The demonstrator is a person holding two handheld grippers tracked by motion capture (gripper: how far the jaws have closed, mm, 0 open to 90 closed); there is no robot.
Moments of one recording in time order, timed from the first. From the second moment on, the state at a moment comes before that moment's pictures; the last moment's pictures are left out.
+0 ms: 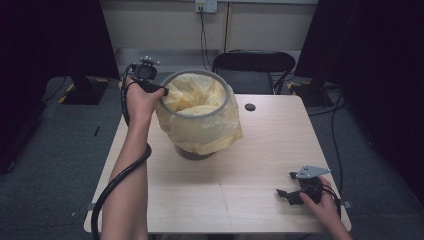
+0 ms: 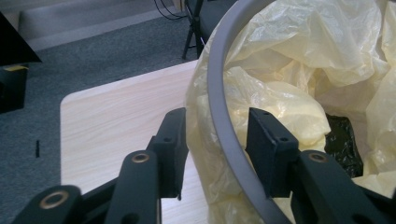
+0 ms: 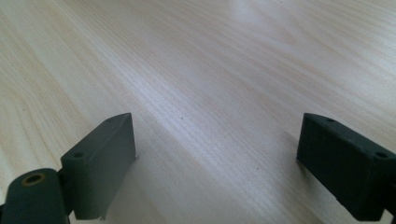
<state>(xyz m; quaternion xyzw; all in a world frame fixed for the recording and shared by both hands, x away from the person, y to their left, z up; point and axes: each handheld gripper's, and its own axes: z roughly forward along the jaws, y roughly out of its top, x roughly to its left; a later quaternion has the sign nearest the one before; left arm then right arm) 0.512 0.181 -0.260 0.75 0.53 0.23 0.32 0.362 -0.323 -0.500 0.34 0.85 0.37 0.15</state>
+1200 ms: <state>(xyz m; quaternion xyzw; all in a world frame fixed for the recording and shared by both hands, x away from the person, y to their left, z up) 0.516 0.189 -0.221 0.66 0.62 0.14 0.39 0.362 -0.323 -0.500 0.34 0.85 0.37 0.15</state>
